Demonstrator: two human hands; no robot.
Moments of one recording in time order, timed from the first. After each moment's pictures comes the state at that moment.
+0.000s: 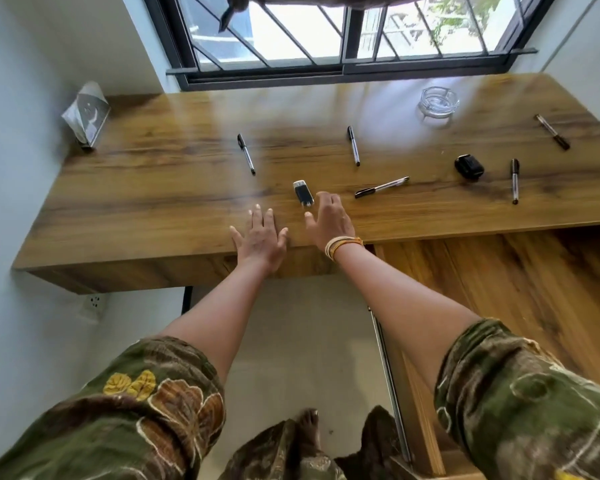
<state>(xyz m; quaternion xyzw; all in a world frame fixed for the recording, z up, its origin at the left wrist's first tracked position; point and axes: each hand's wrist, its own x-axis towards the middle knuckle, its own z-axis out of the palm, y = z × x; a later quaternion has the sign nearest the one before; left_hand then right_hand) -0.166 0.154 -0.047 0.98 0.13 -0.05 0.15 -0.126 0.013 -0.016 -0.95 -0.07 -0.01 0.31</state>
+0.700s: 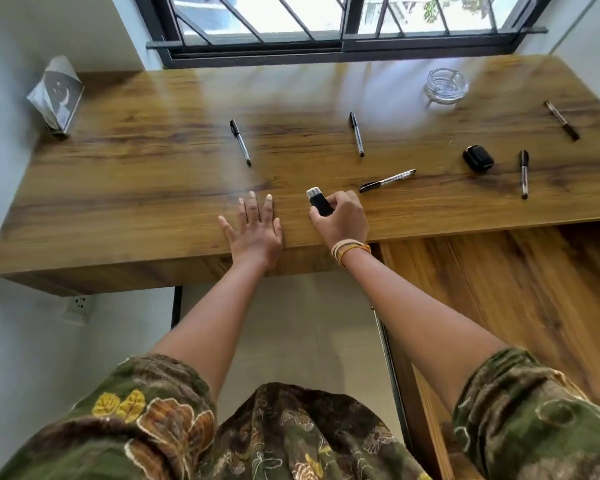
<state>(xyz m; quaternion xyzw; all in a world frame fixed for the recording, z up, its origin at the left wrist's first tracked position) -0.147 0.167 -0.064 0.99 0.12 -0.06 0.08 -0.117 0.012 -0.030 -0.94 0.03 -0.07 0.33</state>
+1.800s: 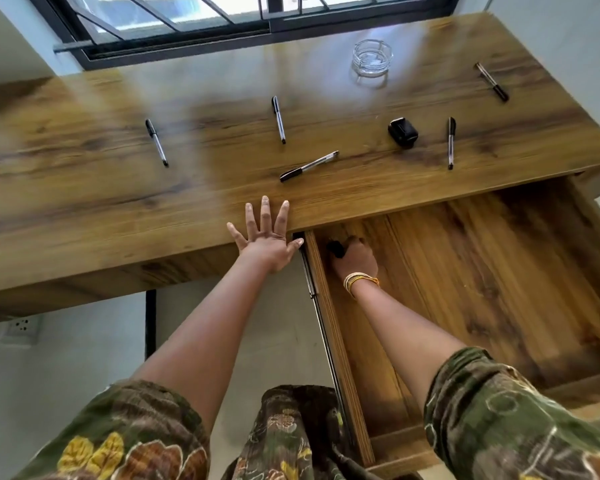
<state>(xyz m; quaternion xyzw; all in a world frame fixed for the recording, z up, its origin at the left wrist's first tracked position) -0.146 0.010 -0.041 0.96 0.02 -0.26 0.09 -0.154 -0.164 -0.115 -0.94 0.19 0.12 0.27</state>
